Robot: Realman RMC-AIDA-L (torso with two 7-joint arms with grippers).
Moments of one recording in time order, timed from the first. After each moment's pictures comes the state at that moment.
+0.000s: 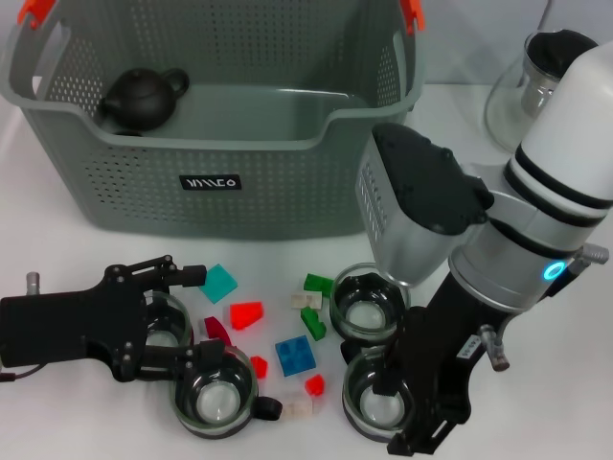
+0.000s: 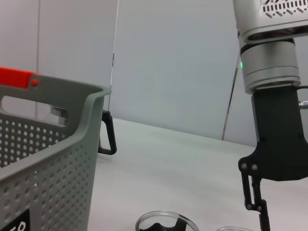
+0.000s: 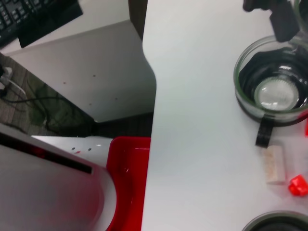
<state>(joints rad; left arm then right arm) -0.40 -2.05 0.53 0.62 2.12 1.81 -1.06 0.89 2.11 -1.59 -1.11 -2.29 -1.80 2.12</state>
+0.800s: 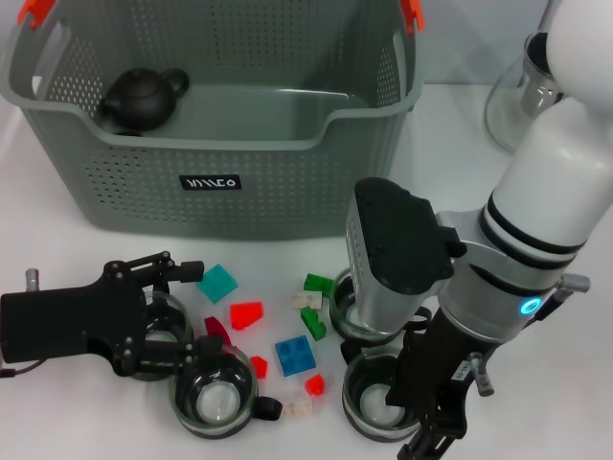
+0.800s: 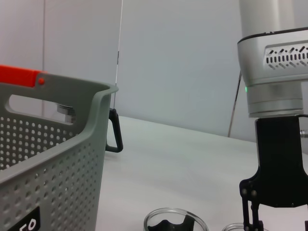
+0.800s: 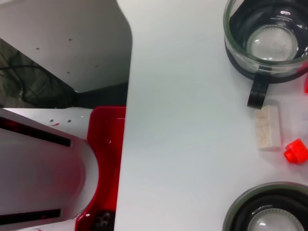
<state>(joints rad) -0.40 -2.05 0.53 0.62 2.12 1.79 -1.06 0.88 2.11 -1.74 -1.04 -2.32 -1.67 2.15</state>
